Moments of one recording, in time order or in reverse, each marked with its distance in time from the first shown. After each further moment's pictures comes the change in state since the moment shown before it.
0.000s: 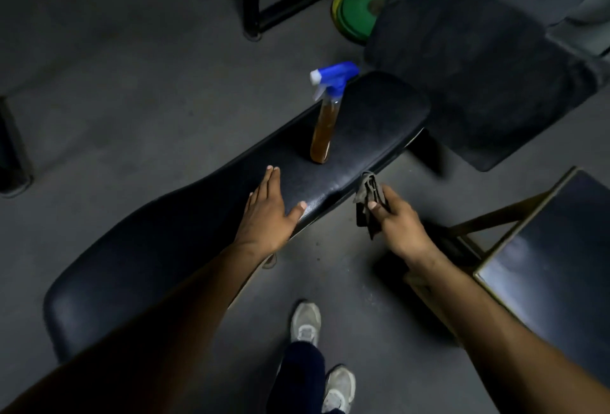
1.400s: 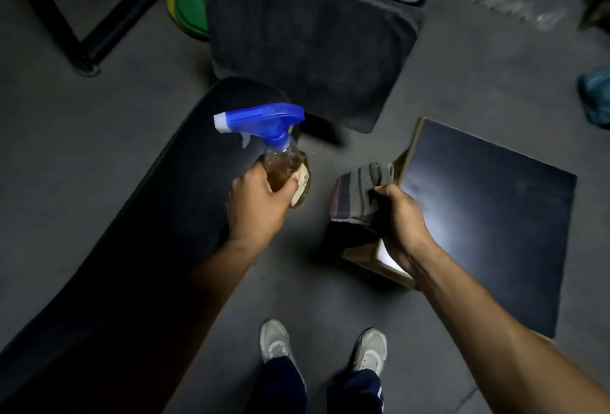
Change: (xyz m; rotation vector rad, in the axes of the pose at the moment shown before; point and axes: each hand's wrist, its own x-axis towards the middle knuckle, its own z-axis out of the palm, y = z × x) left_hand 0.067 0.212 0.074 -0.153 -0.005 0.189; right_hand -0.028 0.038 -0.151 0.947 0.495 0.439
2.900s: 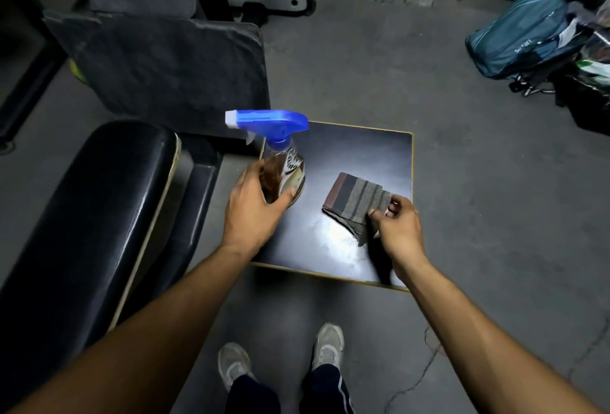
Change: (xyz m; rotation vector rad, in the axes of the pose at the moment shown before) left_hand -0.096 0.151 0.185 0.037 -0.214 0.326; right_hand 0.024 0.024 -0.309 -0.392 0.449 -0.152
